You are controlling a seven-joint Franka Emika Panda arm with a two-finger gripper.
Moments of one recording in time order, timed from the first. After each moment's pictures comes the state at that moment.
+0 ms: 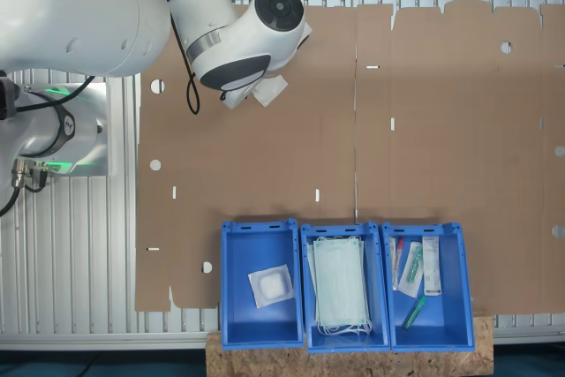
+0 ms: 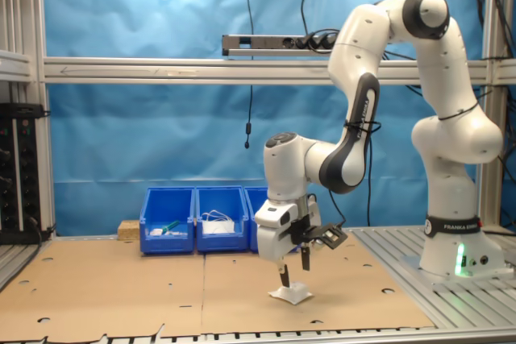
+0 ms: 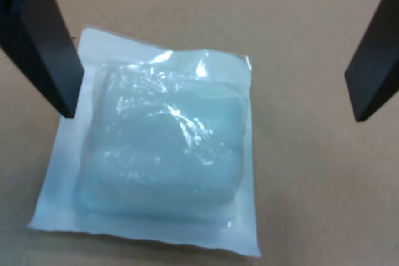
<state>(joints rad) 0.21 0.25 0.02 -2.50 -0.21 2.59 -1.15</state>
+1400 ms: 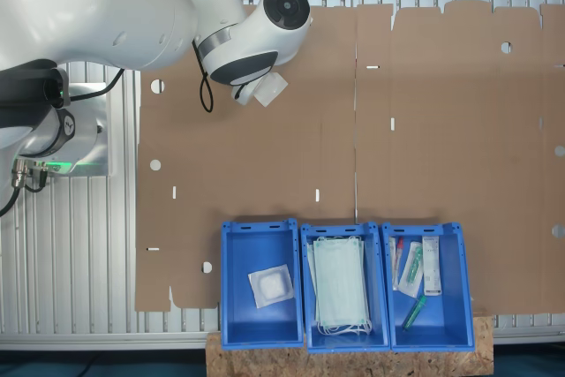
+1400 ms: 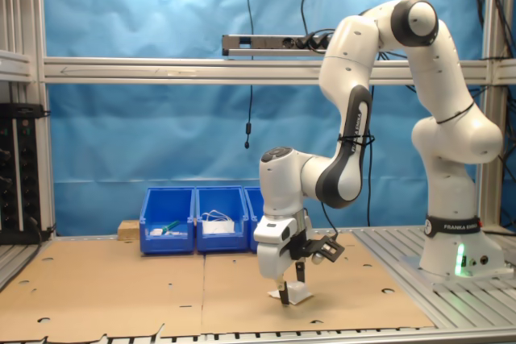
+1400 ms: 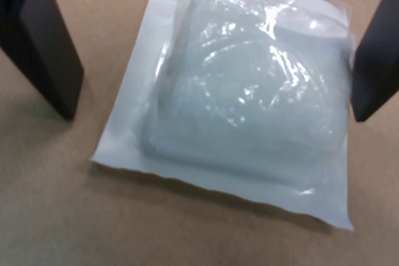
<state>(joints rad) 0.21 0.36 0.04 -2.44 -0.18 2.65 -1.29</state>
